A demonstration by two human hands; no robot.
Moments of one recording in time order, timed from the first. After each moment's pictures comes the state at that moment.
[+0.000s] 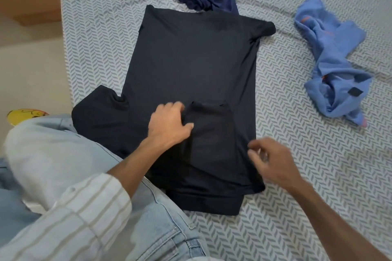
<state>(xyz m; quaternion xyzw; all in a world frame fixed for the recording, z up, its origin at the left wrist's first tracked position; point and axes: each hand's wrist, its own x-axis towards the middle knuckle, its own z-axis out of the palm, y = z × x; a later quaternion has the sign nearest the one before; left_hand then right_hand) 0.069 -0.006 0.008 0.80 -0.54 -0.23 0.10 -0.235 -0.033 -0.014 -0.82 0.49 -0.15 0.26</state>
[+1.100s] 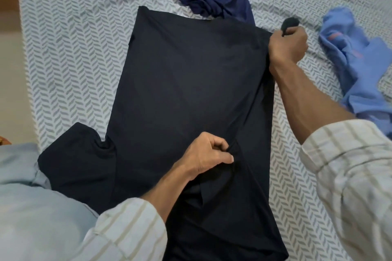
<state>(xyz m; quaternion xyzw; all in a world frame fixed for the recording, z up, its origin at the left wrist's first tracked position) 0.057 -0.100 -0.033 0.59 -0.39 -0.65 0.27 -0.054 -0.386 0.001 -0.50 0.77 -0.34 0.19</state>
